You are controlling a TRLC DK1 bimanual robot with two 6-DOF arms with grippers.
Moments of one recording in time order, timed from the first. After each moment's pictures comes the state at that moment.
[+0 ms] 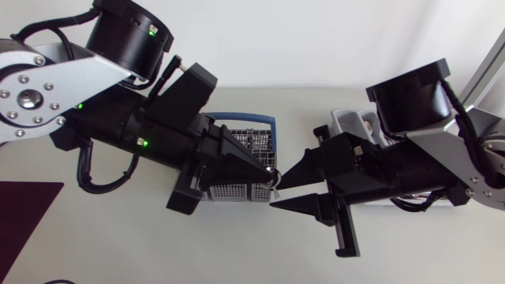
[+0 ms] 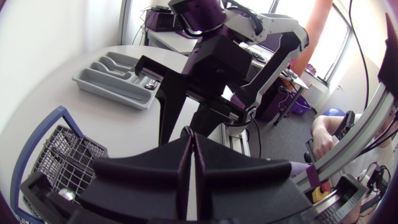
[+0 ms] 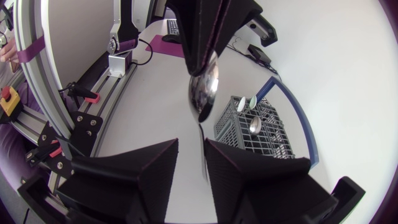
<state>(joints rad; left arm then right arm) -0.64 1.35 1.12 -0.58 0.83 0.36 0.58 1.15 0.79 -0.41 -0.65 -0.84</state>
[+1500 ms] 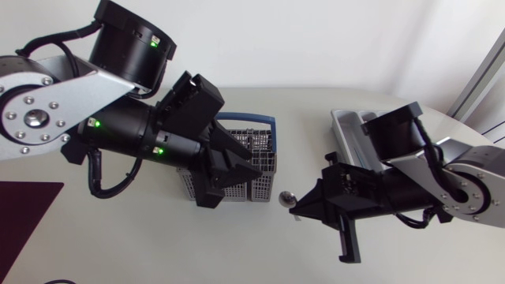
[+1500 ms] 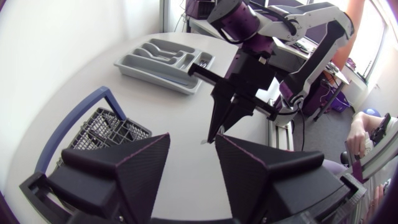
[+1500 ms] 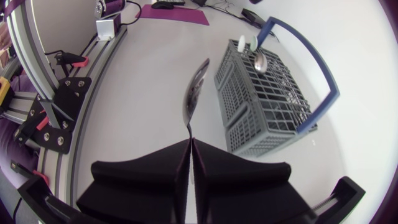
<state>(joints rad) -0.66 1.34 1.07 -0.49 0.49 0.33 0.46 1.21 0.66 -0.40 -0.57 -0.92</state>
